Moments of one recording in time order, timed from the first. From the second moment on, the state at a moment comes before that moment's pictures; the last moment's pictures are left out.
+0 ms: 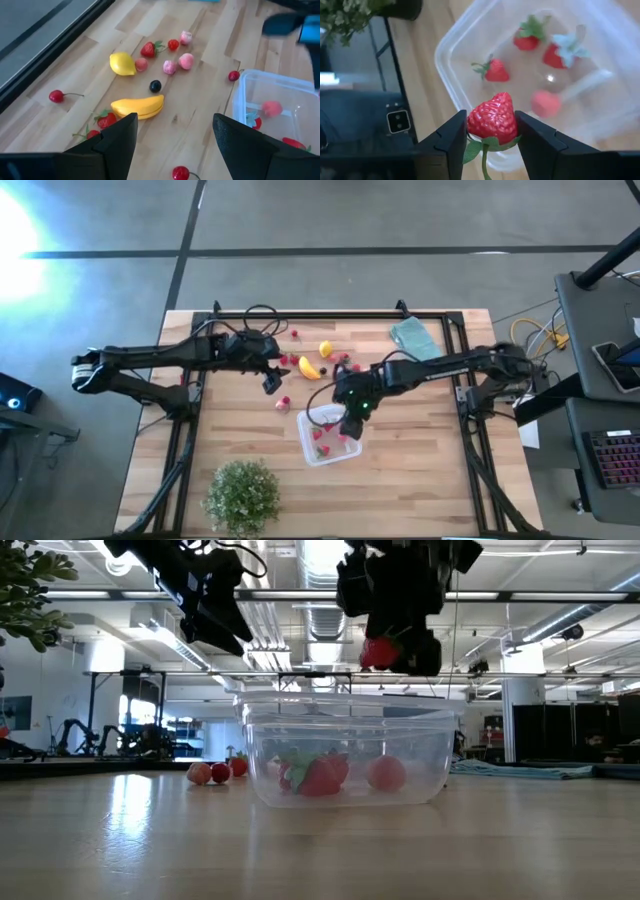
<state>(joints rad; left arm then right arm) 0.21 1.13 0.93 -0.49 -0.11 -0.23 0.03 1.72 1.26 -0.54 -0.44 0.58</state>
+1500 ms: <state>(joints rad) 0.16 1.29 0.69 -0.40 0.05 -0.10 -0.26 1.29 1.24 -1.02 0.28 0.41</state>
